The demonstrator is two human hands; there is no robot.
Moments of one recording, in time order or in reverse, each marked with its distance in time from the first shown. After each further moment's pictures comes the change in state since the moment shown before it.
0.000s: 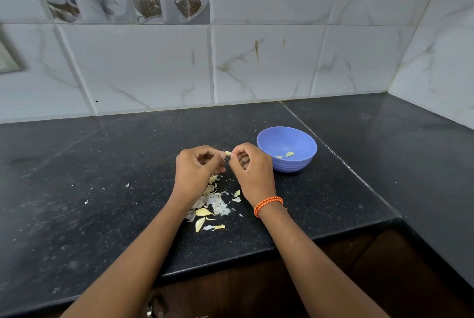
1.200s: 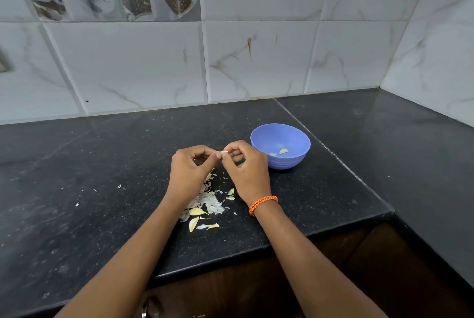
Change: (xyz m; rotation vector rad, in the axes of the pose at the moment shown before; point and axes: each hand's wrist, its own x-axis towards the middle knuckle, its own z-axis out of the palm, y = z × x) left_hand -0.002 0.004 -0.001 0.109 -0.044 0.049; right_hand -0.004 -0.007 -0.006 0.089 0.010 0.060
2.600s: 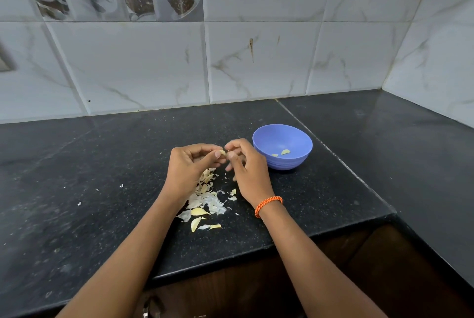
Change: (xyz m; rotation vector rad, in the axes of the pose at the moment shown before) left_hand 0.002 0.003 -0.006 -0.325 -0.041 -0.100; right_hand 0.000 0.002 -0.002 0.018 -0.116 0.074
